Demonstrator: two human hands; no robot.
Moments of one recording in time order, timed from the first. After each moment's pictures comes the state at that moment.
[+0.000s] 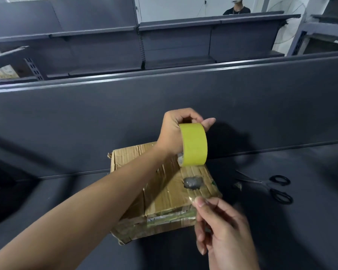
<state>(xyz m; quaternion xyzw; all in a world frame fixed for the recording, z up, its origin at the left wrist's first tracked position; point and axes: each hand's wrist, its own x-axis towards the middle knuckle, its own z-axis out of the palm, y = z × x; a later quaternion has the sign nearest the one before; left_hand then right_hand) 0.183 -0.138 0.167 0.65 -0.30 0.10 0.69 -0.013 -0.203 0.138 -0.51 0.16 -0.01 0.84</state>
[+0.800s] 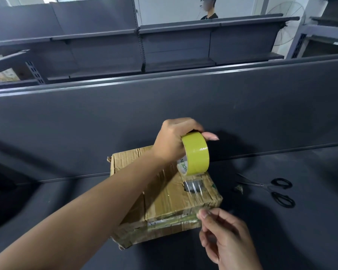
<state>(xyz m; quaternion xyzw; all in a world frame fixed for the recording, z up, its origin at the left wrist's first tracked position) 0.199 -0.121 0.156 0.71 -0.45 0.33 0.43 -0.008 -0.225 0.101 -0.55 0.17 0.05 0.82</state>
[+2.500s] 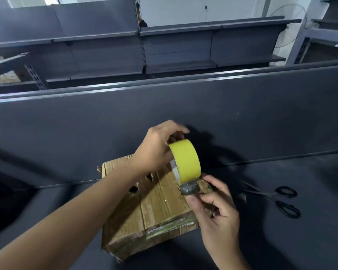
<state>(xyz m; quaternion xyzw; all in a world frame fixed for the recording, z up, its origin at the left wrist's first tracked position) 0.209 -0.070 0.156 0.80 -0.41 0.22 0.37 0.056 -0.217 0.063 -0.71 -0.03 -0.34 0.62</state>
